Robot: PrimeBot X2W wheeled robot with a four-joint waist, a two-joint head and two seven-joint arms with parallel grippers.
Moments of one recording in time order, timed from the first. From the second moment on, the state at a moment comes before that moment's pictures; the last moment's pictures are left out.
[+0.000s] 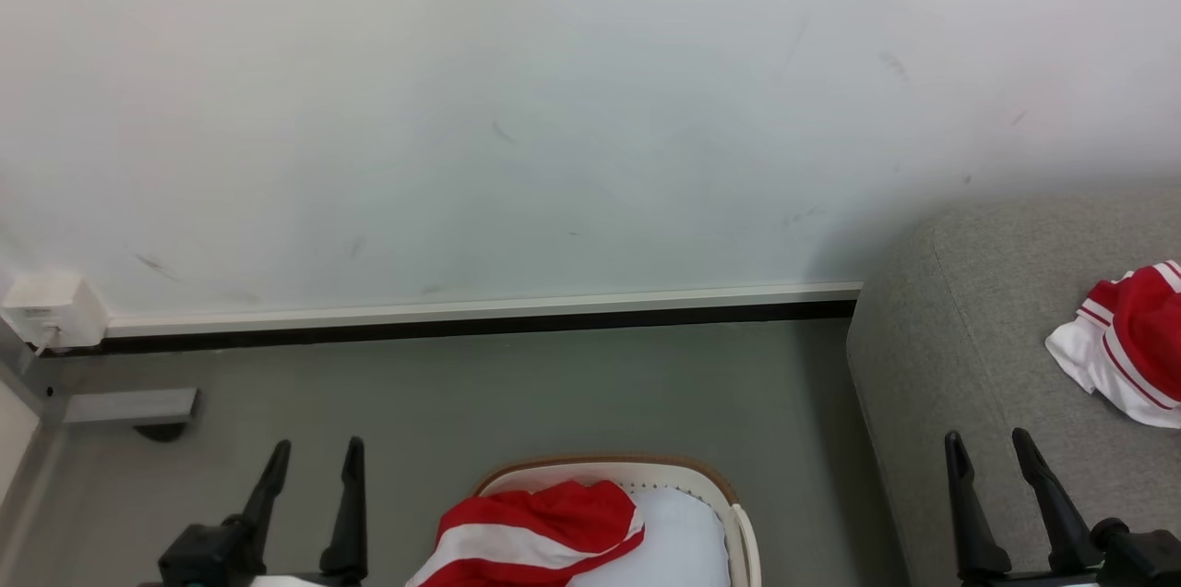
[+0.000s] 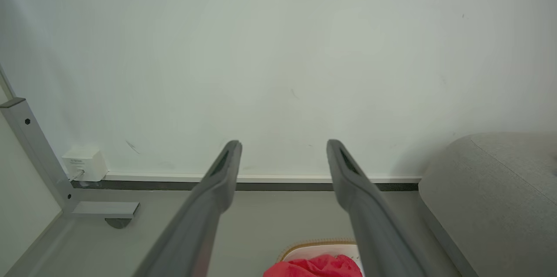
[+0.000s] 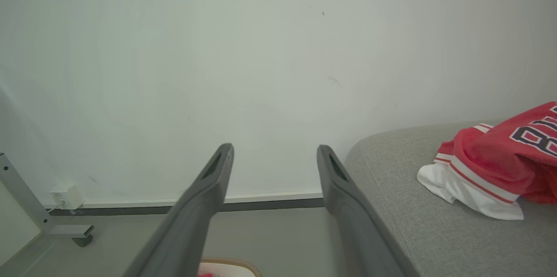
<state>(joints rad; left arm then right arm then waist) -0.03 0.17 -0.10 0.19 -0.26 0.02 -0.26 -0.02 -0.11 0.08 0.21 0.37 0.13 -0.26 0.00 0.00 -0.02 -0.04</state>
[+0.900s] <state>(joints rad) -0.04 0.06 0.02 0.24 -0.13 -0.10 -0.26 -0.05 -0.10 0.07 0.22 0.32 0.13 -0.26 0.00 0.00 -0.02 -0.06</state>
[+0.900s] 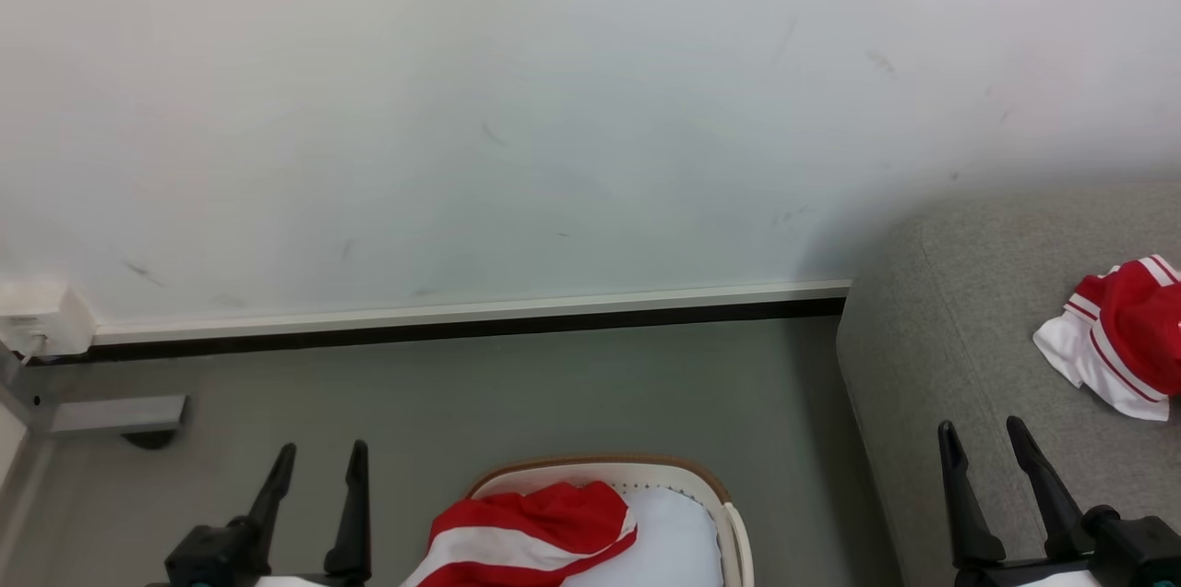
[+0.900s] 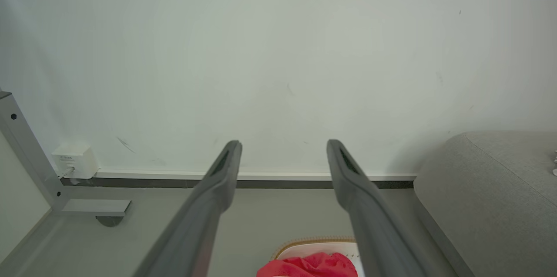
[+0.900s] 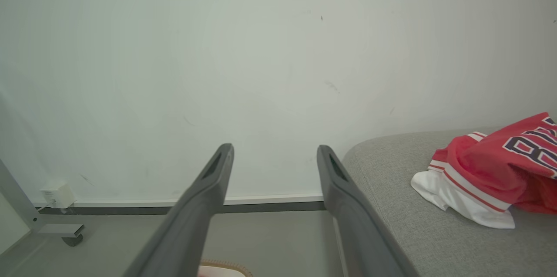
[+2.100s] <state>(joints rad) -0.31 0.11 -0.03 0.31 -0.09 -0.13 -0.26 -0.30 -0.06 0.06 0.13 0.31 0.13 -0.26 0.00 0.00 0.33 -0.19</state>
